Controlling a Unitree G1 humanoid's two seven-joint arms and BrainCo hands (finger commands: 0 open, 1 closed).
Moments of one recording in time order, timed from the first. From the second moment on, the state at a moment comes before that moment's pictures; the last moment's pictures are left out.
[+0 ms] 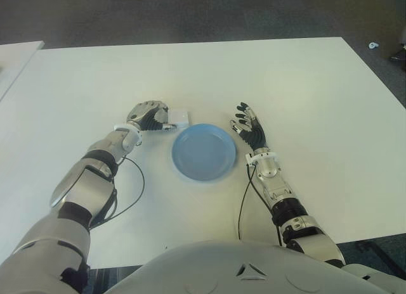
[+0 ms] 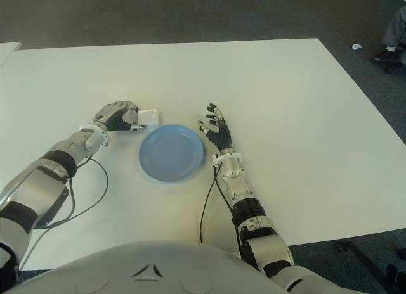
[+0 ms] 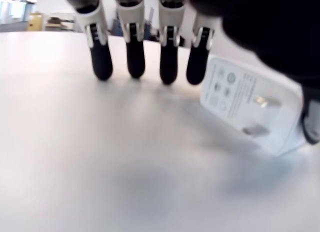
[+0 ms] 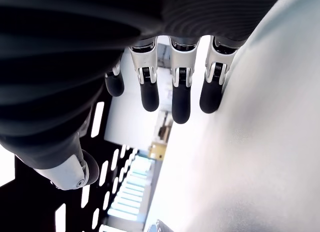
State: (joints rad) left arm -0.65 0.46 -0.51 1.30 0.61 -0.52 0.37; right arm -0.21 -0.05 0.14 0.64 -0.20 -0.40 -0.15
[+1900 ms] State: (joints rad) left arm -0.54 0.44 -0.25 1.17 0.40 -0.49 0.13; right arm -0.25 -0.04 0.13 0.70 -0.21 -0.41 -0.19
